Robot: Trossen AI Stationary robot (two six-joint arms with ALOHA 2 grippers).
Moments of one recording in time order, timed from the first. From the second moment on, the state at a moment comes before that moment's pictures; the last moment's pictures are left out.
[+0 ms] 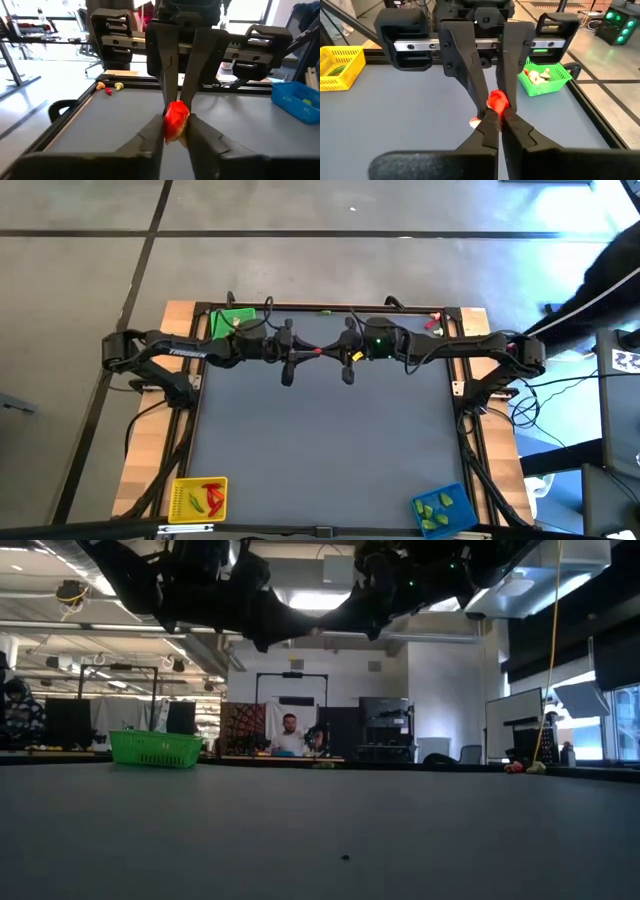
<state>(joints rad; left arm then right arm) 0.33 1.42 0.65 0.63 0.23 0.03 -0.22 1.54 1.00 0.24 -0.17 -0.11</state>
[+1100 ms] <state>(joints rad) 0.65 0.97 0.65 -0.46 -0.37 -0.08 -0.23 1.33 1.00 -0.33 0.38 -0.11</state>
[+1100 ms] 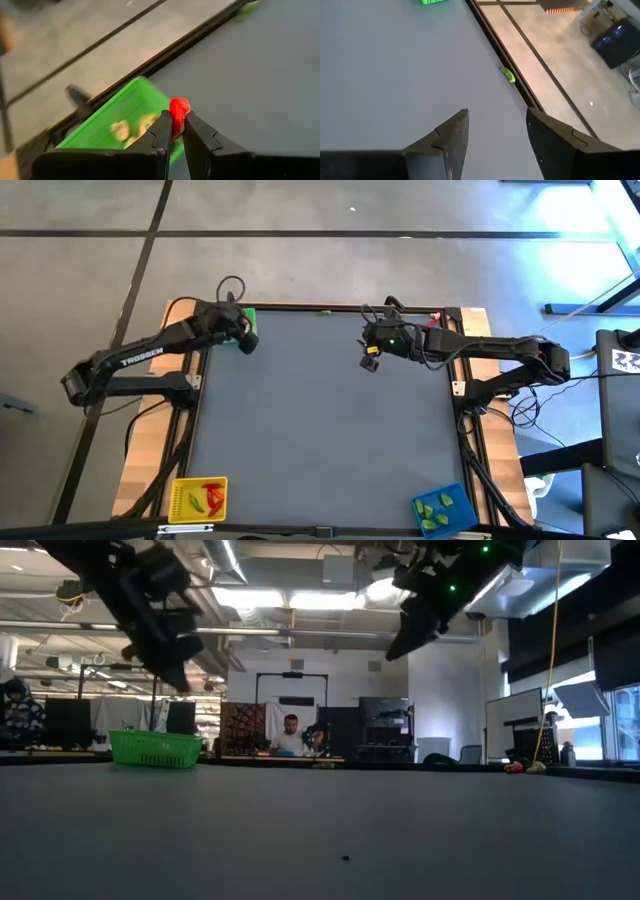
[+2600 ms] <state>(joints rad) 0.77 1.10 0.70 -0.47 -0.37 -0.10 -0.89 1.53 1.08 -0.85 0.14 0.24</state>
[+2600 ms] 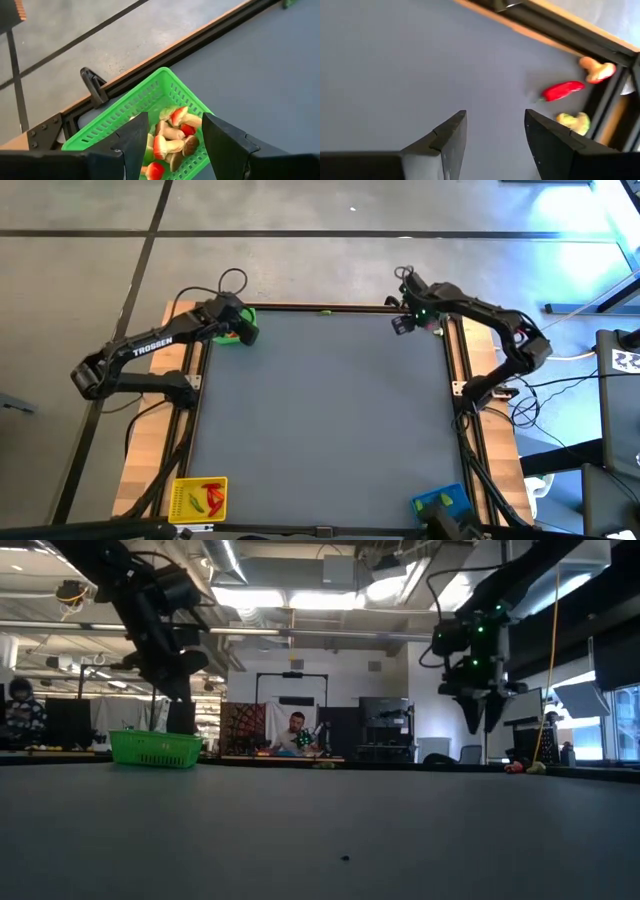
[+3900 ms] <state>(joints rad) 0.73 1.10 0.70 -0.46 -0.37 -0.02 -1.12 1.95 1.28 -0.99 0.19 0.60</state>
